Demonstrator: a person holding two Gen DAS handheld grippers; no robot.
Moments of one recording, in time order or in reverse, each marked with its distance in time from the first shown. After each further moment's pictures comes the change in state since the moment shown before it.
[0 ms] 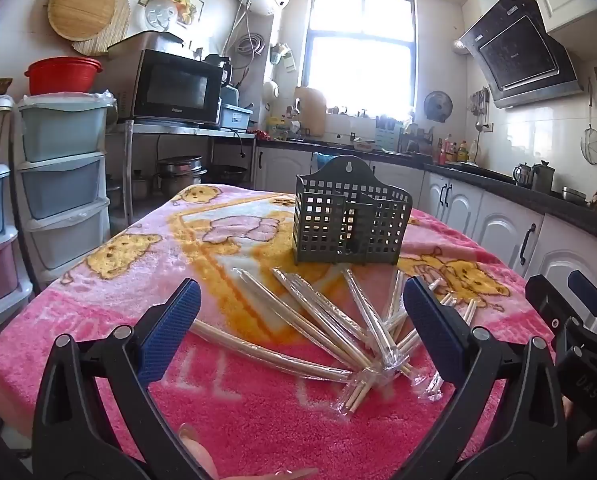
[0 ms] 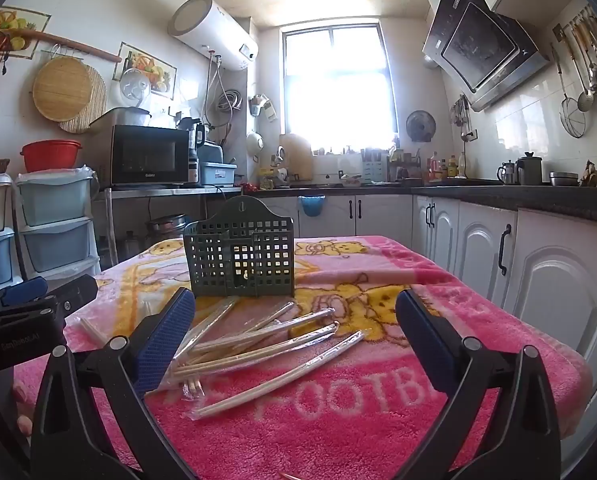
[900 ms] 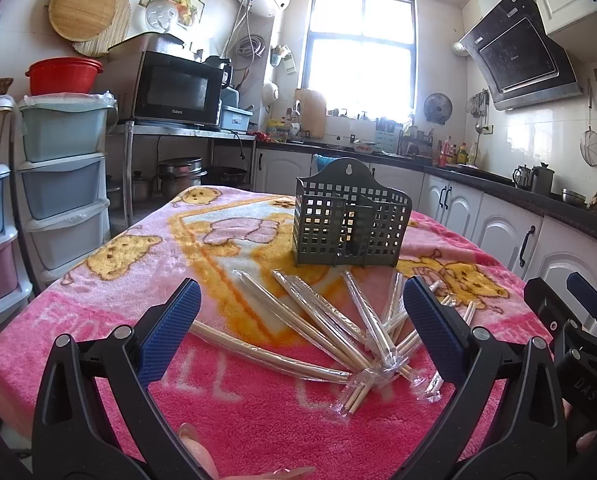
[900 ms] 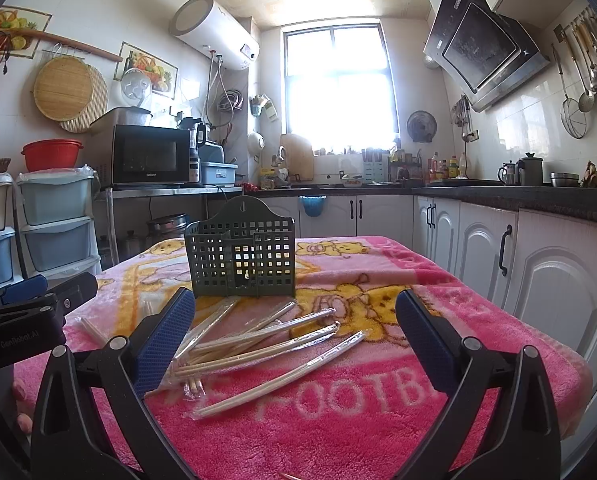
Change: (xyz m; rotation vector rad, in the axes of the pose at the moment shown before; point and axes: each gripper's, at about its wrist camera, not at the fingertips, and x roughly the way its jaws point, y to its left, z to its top) left arm 0.000 0.000 0.000 0.000 -0.011 -0.002; right arm 0.001 0.001 0.000 -0.005 -0.003 0.000
